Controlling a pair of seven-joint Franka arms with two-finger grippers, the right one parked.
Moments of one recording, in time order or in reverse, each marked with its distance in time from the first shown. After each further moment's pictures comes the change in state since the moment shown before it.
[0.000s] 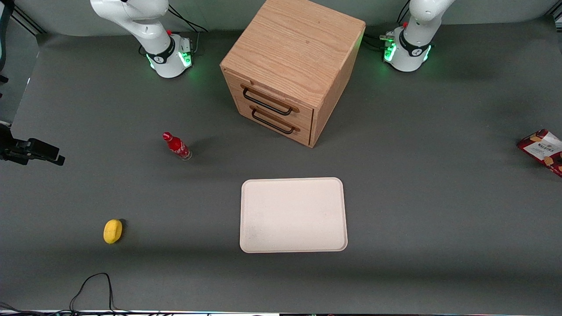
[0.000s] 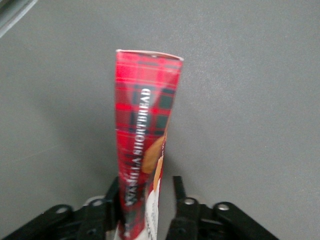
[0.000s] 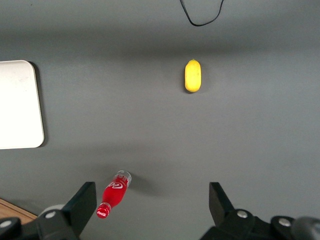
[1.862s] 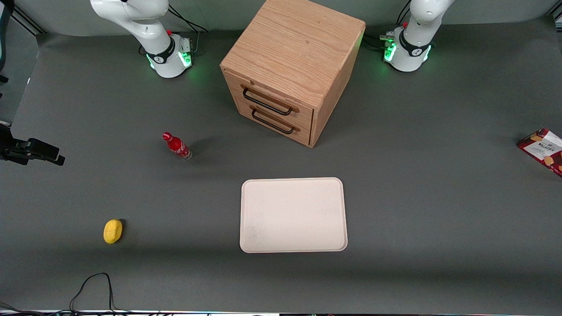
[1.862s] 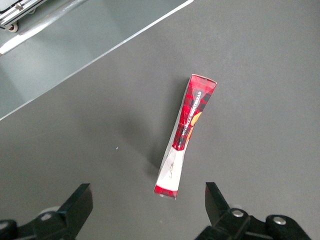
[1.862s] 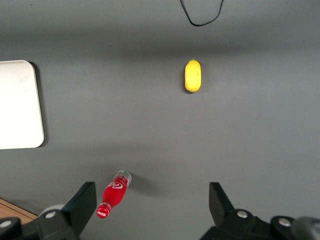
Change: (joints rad) arm 0.031 -0.211 0.025 0.151 -0.002 -0.394 -0.118
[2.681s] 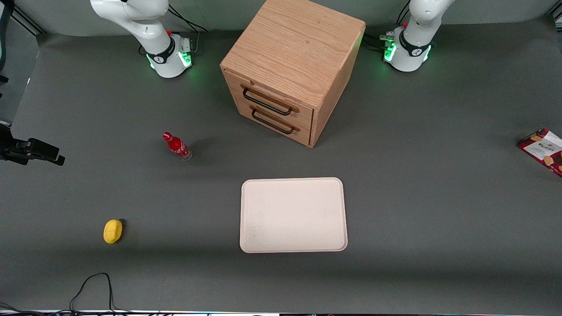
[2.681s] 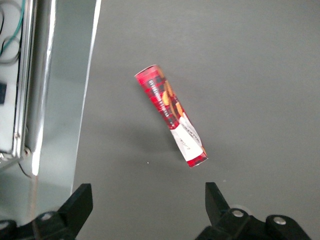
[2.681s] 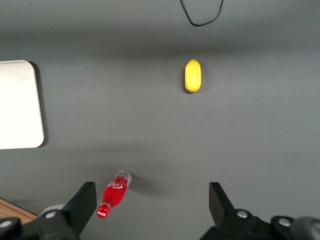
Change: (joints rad) arm -0.017 0.039 0.010 0.229 0.010 -0.220 0.761
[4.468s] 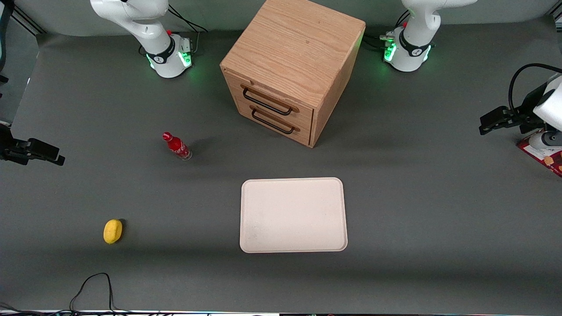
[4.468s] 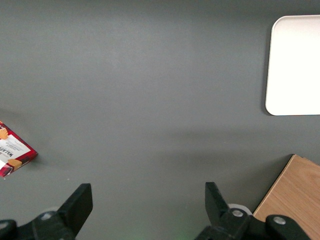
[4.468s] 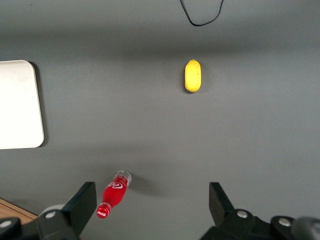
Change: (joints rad) arm -0.765 -0.367 -0.037 -0.237 -0.072 -0.137 -0.483
